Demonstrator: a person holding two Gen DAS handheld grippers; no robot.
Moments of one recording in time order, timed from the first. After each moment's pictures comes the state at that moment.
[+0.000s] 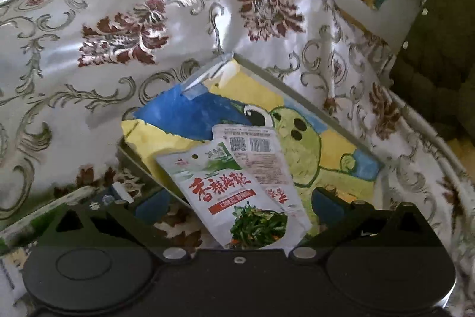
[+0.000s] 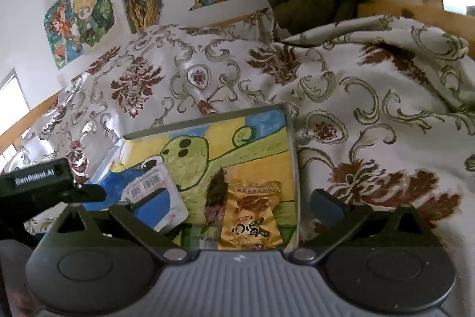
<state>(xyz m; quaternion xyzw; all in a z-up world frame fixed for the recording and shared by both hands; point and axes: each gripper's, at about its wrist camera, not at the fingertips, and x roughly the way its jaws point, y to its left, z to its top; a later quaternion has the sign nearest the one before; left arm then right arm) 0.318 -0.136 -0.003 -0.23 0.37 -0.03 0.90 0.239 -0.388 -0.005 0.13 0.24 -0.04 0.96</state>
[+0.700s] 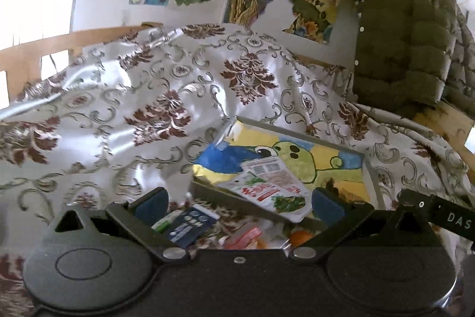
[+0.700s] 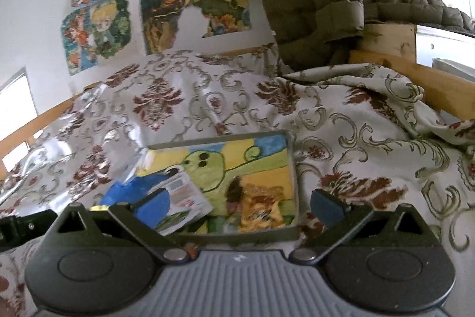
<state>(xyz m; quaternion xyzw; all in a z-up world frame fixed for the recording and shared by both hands) 0.154 -0.089 0.043 -0.09 0.23 -0.05 0.97 0.145 -0.339 0.039 0.09 0.20 -0.05 0.97</state>
